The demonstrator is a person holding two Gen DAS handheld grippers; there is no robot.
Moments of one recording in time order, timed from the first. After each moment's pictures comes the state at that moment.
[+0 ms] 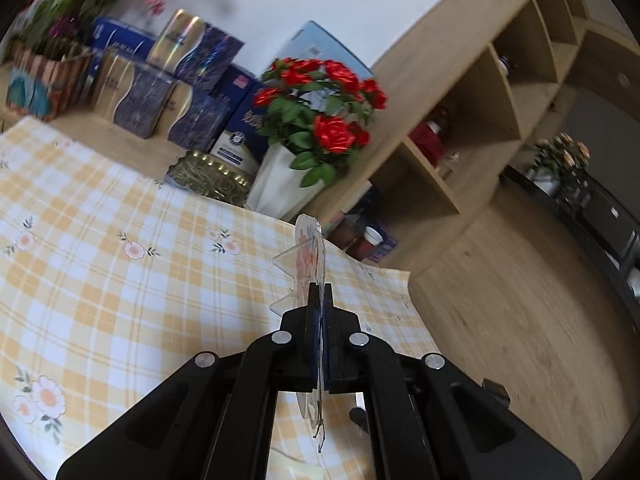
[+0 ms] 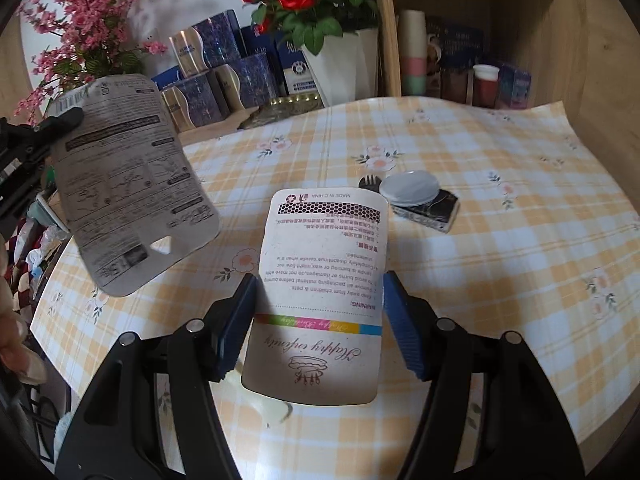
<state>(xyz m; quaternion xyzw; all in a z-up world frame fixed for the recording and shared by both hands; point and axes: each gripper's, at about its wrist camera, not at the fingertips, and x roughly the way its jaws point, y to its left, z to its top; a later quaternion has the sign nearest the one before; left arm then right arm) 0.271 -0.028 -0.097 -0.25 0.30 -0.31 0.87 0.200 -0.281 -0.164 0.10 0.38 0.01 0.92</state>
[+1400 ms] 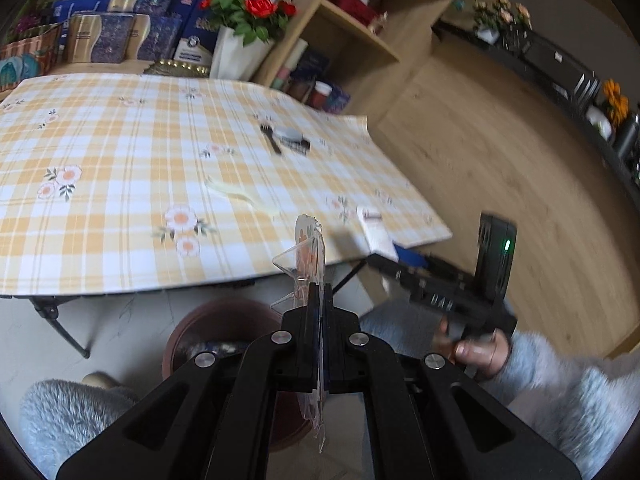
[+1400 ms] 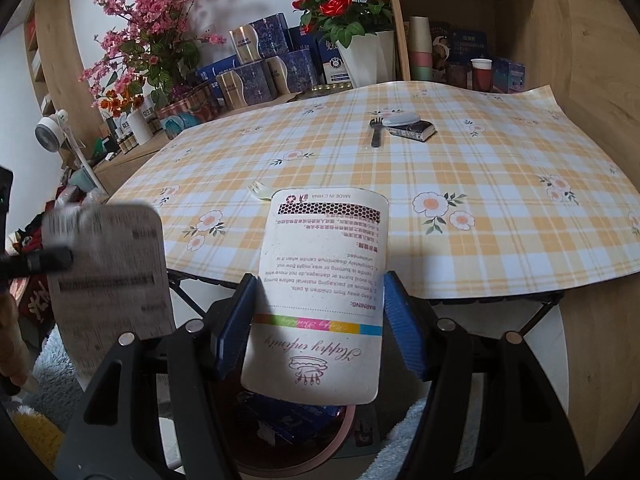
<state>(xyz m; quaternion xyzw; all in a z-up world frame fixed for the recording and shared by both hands) 0.031 -0.016 -0.160 -0.09 0.41 -0.40 0.81 0.006 -0.288 -0.184 0.09 0.36 0.08 0.92</state>
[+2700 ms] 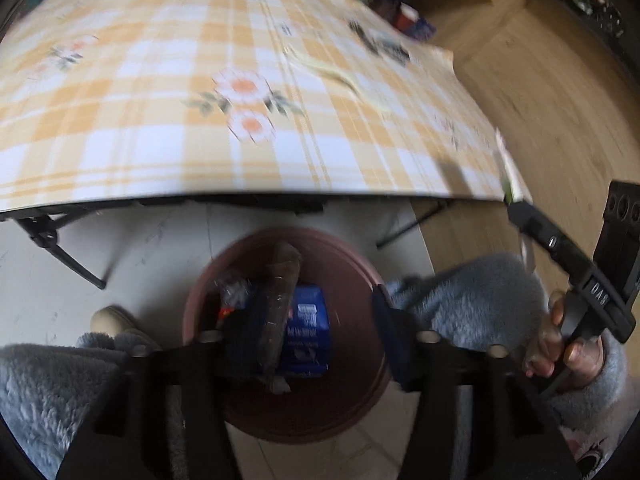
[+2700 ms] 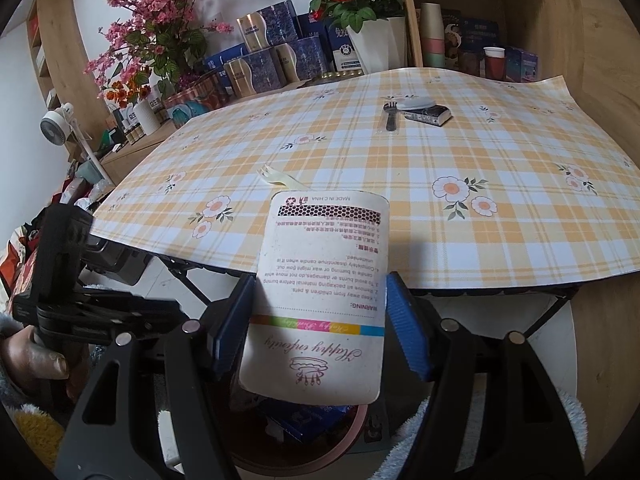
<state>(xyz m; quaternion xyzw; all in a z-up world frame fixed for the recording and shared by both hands) 0.081 -0.033 -0.271 -0.07 0.53 -0.30 0.79 0.014 -0.276 -0.198 0.09 0.38 0.10 0.91</state>
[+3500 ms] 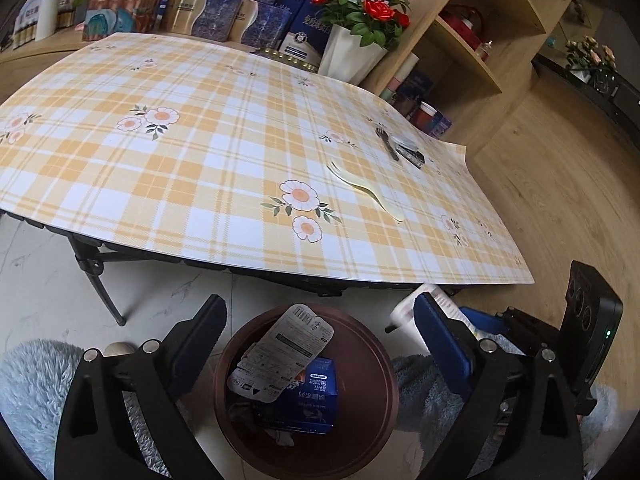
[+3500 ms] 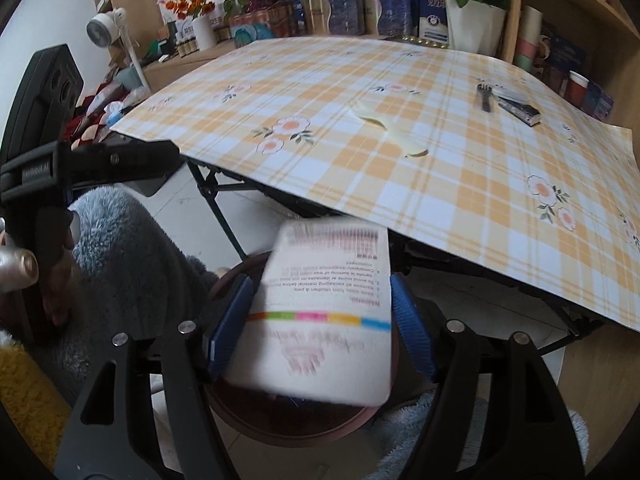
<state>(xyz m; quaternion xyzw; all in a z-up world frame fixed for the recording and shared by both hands) 0.070 0.013 -0.232 -0.14 0.42 -0.24 0.86 0.015 -0.208 -0.220 -0.03 0.45 0.19 0.87</state>
